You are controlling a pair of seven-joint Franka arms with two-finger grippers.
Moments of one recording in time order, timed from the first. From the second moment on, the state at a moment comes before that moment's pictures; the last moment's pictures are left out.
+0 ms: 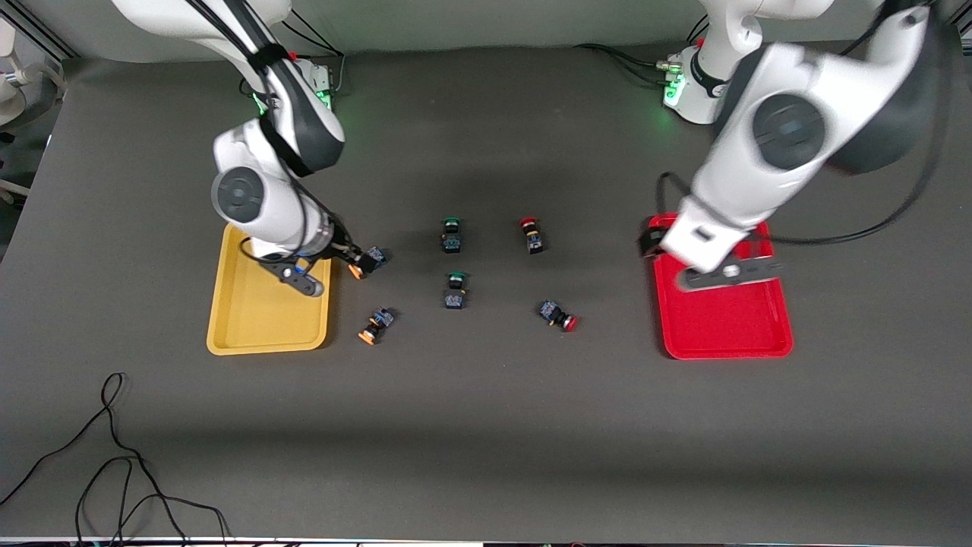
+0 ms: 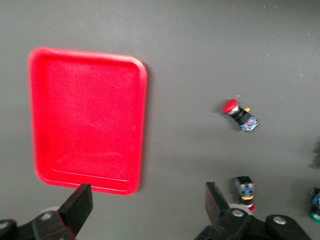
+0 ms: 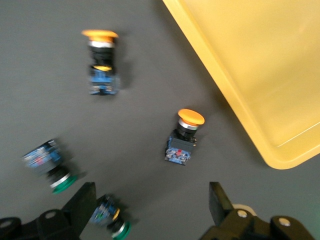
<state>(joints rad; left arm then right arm) -0.31 0.21 -0.15 -1.68 0.05 1.78 -0.62 0.21 0.20 0.22 -2.15 0.13 2.23 0.95</state>
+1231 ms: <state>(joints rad) -0.66 0.54 -0.15 -2.02 0.06 2.49 -1.25 0.24 0.39 0.19 -2.26 0.15 2.47 1.06</state>
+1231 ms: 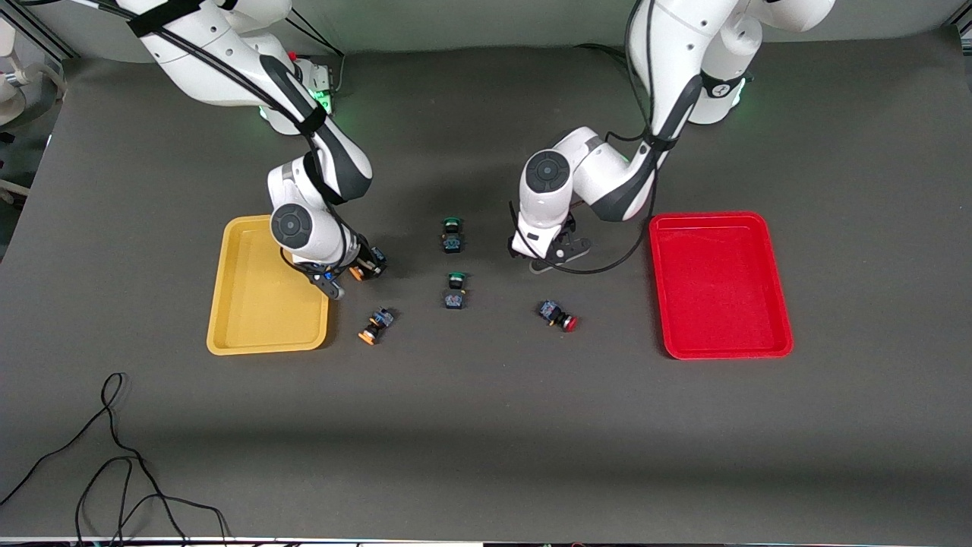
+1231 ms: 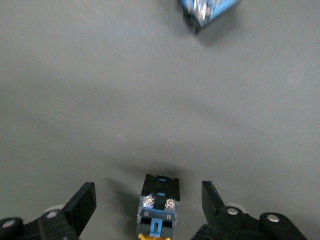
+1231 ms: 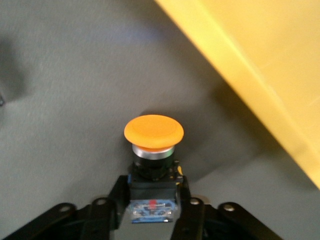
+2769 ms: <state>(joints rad) -0.11 0.15 -0.11 -2.03 0.06 1.98 -0.51 0.23 0.16 -0.23 -2.38 0.20 2.27 0.44</state>
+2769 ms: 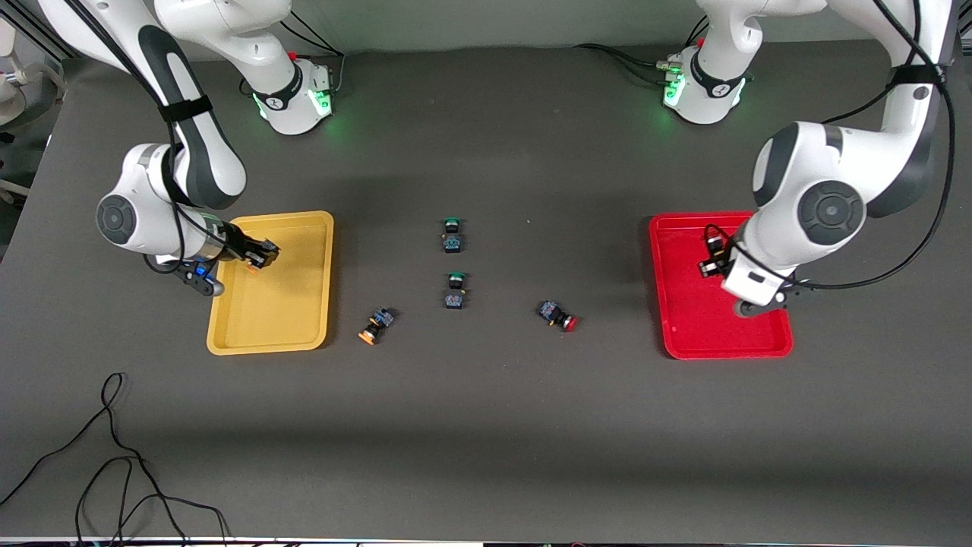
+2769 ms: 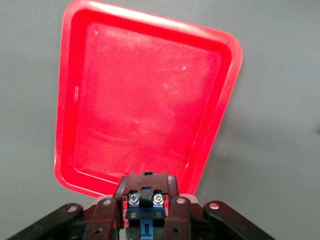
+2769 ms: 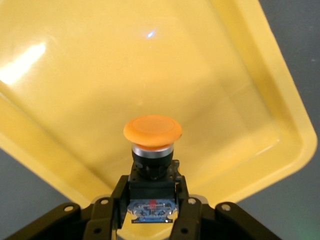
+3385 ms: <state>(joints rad) -0.07 0.16 -0.12 -2.46 0.06 2.53 -0.42 0.23 0.24 -0.23 -2.37 0.22 2.33 0.42</state>
